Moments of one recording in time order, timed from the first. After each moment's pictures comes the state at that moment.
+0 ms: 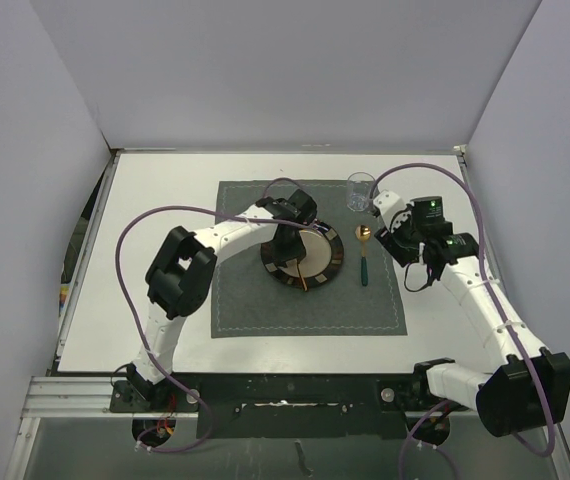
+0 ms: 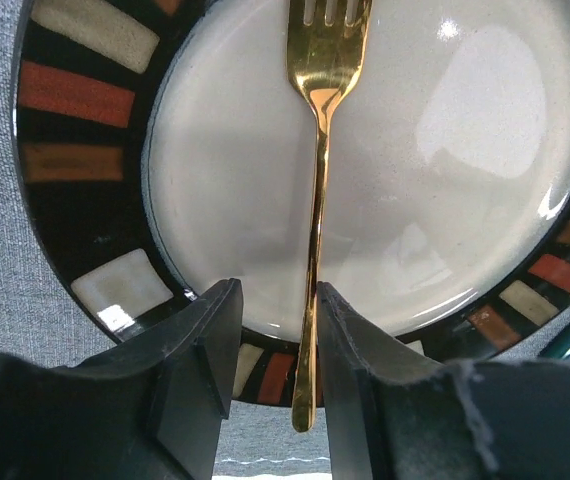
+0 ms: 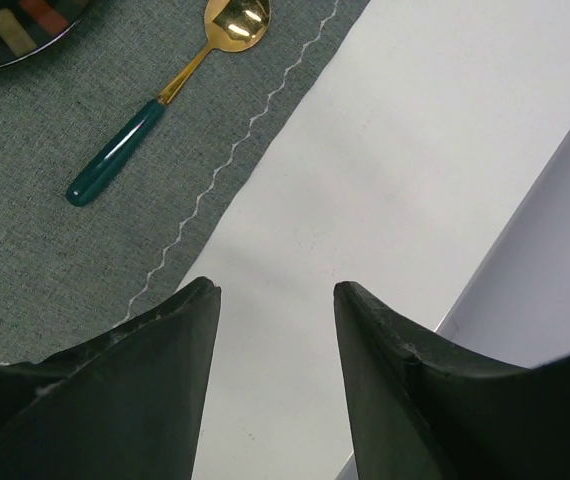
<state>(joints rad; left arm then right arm) -0.75 2.13 1.70 -0.85 -0.16 -1.03 0.19 1.16 0.99 -0.66 0.02 -0.62</state>
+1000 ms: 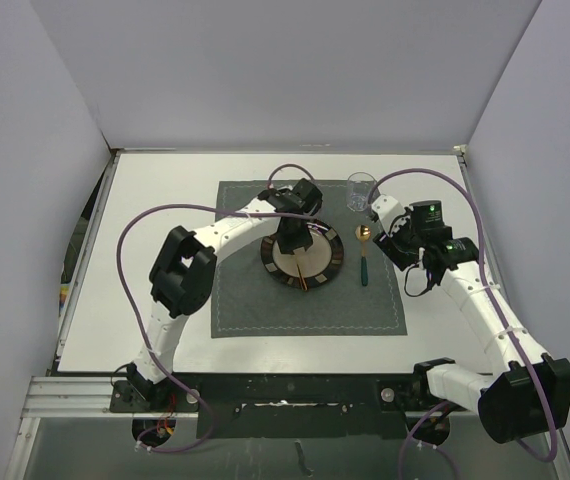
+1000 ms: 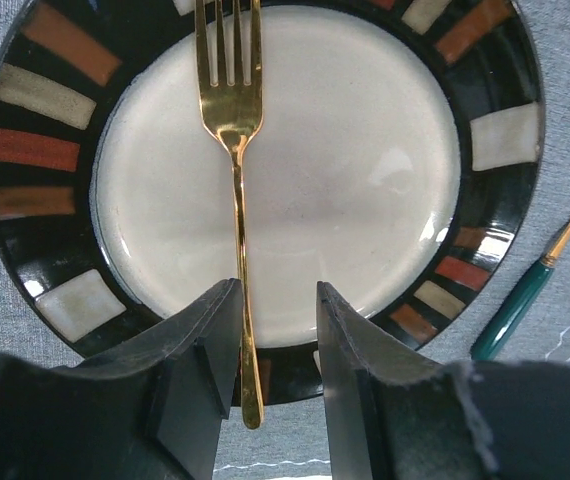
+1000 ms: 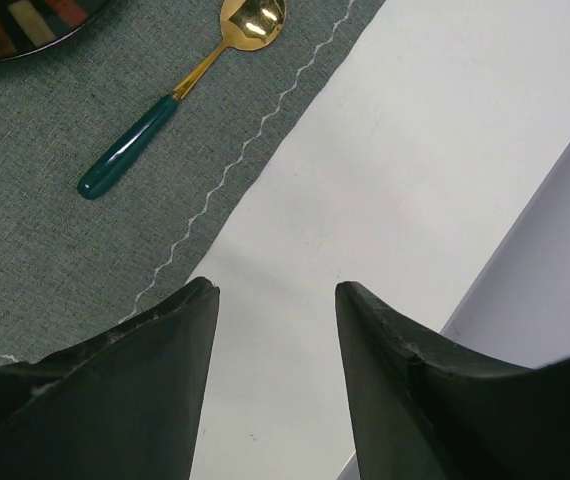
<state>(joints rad) -0.76 2.15 1.82 -0.86 -0.19 -1.01 0.21 1.13 0.95 -0.65 0.02 -0.64</state>
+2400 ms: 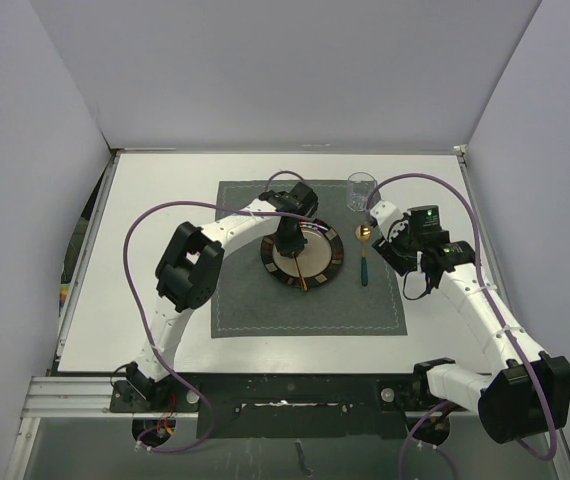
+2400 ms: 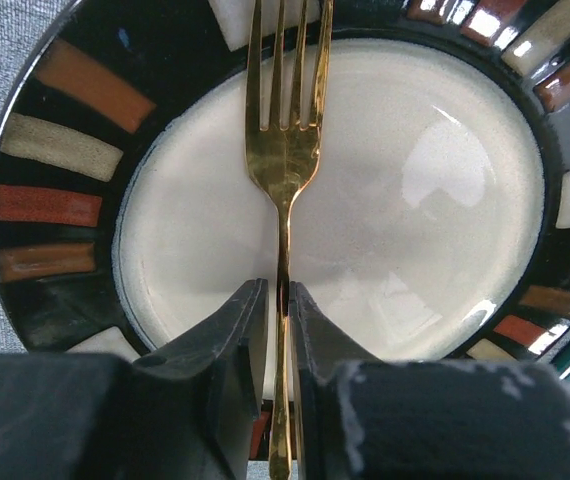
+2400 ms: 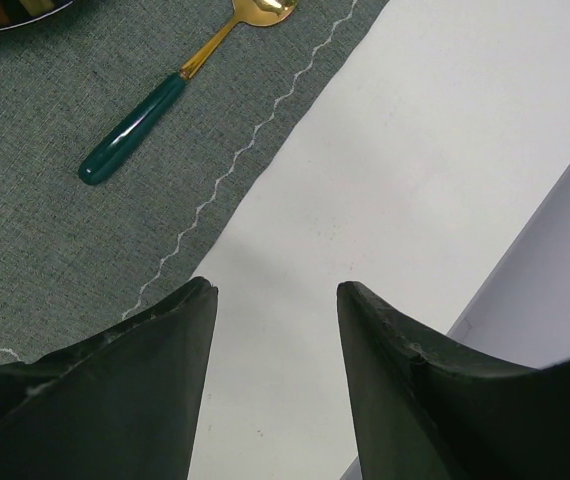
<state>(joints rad) -0.72 2.23 1.82 -0.86 -0.17 -1.00 0.21 1.13 0.91 -0.64 0.02 -0.64</state>
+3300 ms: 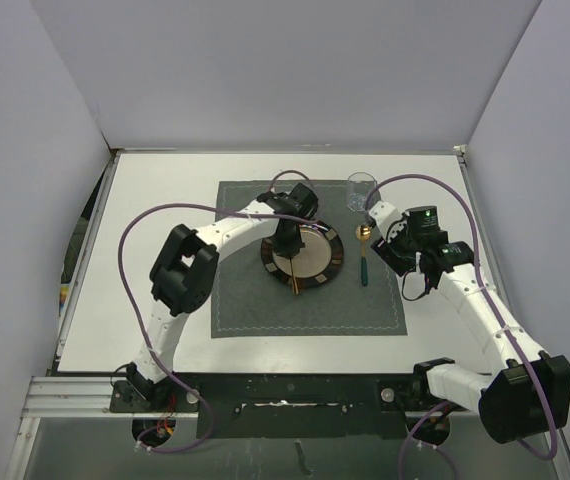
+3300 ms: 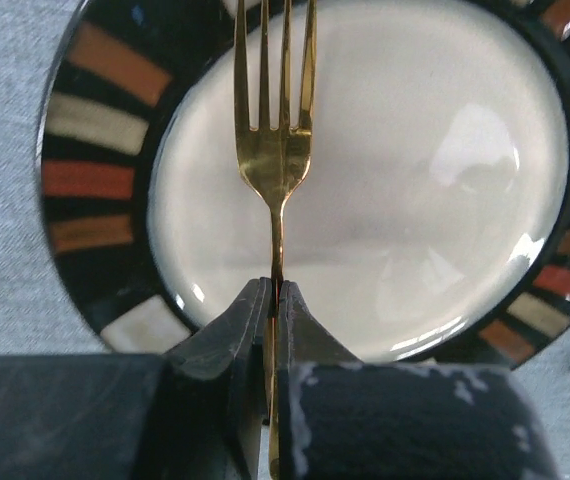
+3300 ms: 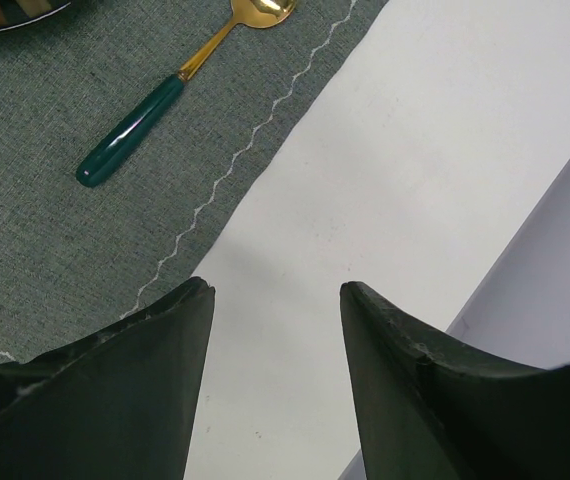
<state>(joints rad) -0.74 2.19 1.80 -0.86 -0.19 -0.88 0.22 1.13 0.90 -0.63 0.04 -0.64</state>
